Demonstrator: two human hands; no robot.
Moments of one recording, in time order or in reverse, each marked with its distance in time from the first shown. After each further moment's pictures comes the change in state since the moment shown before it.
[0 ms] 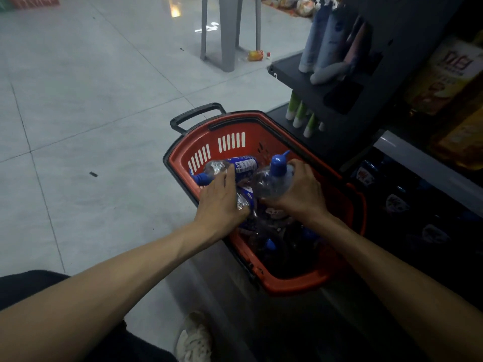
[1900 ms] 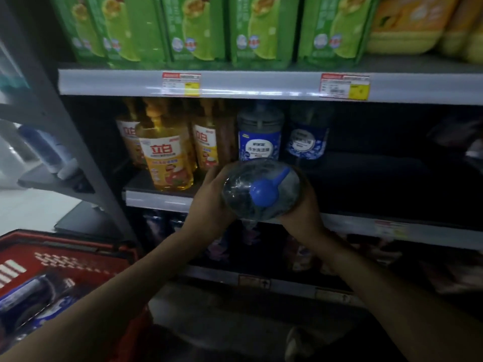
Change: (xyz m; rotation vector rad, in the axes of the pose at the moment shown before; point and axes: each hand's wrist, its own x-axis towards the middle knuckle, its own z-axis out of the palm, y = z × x) left_hand -0.039 0.462 0.062 -0.515 -0.057 0.987; right_hand -0.214 0.232 -0.363 0.278 0.838 0.068
